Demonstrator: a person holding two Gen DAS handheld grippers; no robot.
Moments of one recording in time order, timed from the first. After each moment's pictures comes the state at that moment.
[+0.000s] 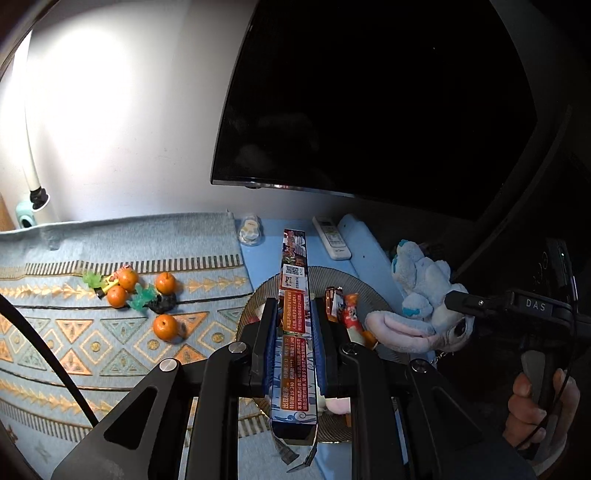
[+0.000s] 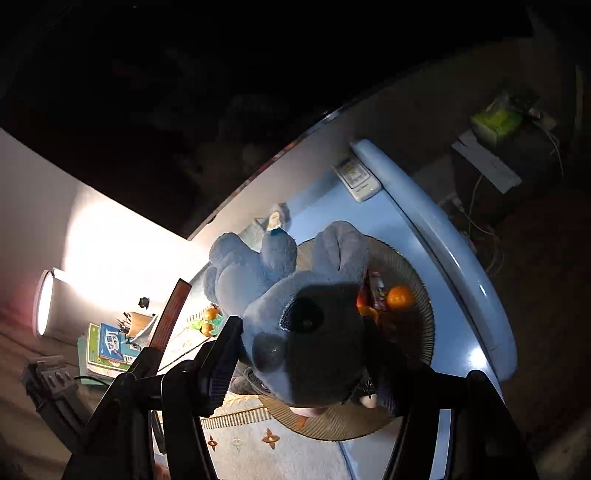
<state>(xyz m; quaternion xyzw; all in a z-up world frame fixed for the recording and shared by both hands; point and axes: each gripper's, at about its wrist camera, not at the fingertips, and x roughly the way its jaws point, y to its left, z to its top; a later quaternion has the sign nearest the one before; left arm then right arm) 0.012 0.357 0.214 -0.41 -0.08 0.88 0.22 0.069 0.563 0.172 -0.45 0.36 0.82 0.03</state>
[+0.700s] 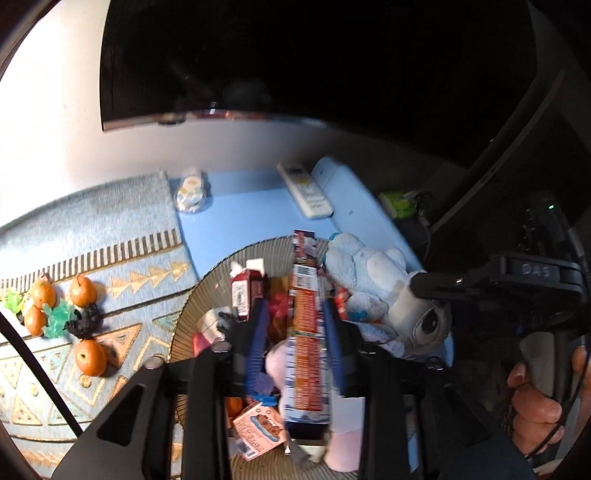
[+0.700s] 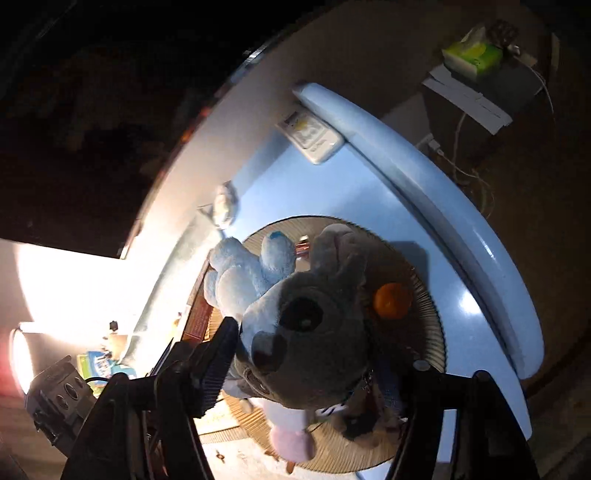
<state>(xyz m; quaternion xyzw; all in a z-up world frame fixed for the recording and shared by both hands) -0.068 0.431 0.124 -0.50 -0.03 0.82 0.29 0.008 0.589 0.098 -0.53 0.41 0.74 0.09</state>
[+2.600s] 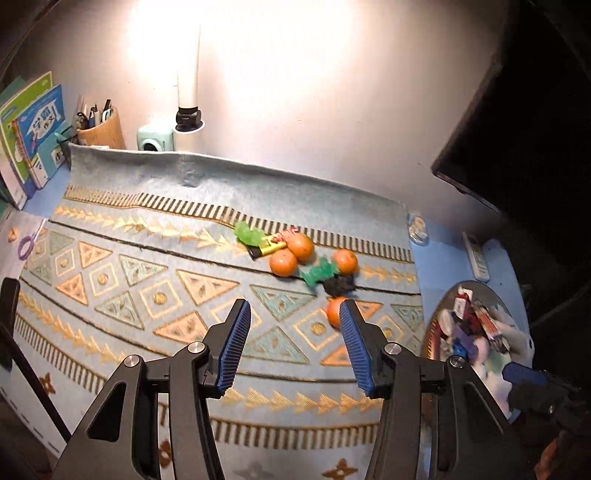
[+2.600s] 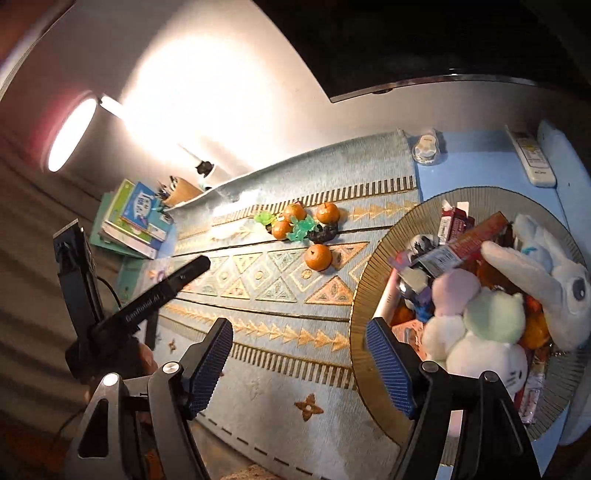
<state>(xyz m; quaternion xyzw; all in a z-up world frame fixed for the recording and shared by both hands) -0.033 0.188 0.139 -0.46 -0.12 0.88 0.00 0.002 0.380 0.132 -0.52 0.19 0.81 -0.18</state>
